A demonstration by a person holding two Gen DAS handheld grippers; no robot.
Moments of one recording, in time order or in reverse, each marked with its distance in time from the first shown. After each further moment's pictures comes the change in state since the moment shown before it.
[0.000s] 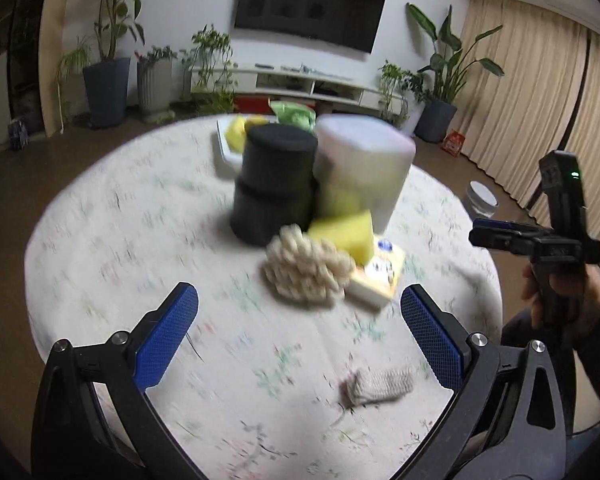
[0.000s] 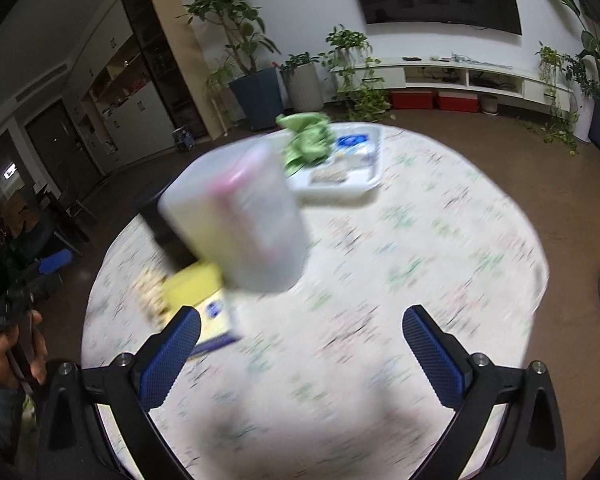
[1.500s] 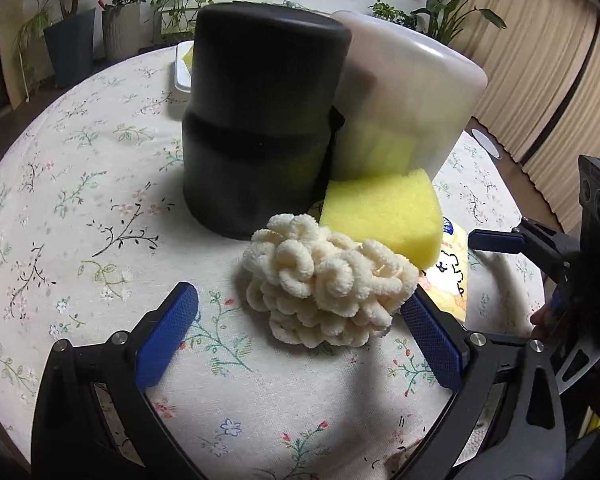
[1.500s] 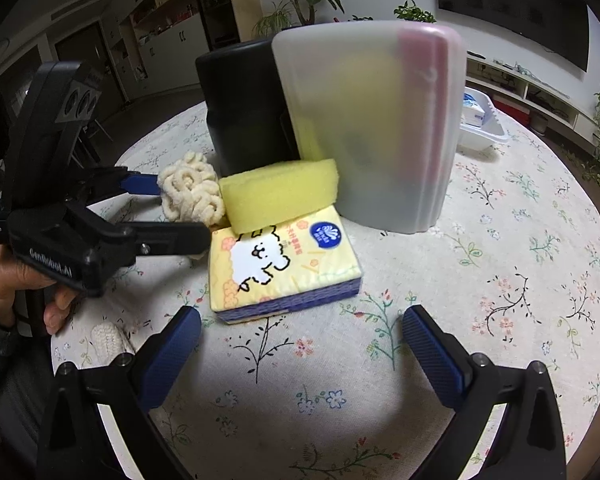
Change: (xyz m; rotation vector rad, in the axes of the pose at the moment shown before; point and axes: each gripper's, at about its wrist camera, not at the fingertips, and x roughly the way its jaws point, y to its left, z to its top) left arm 0.113 0.011 0.016 0.039 0.228 -0.073; right arm 0.089 0.070 -0.033 -0.222 0.147 -0.001
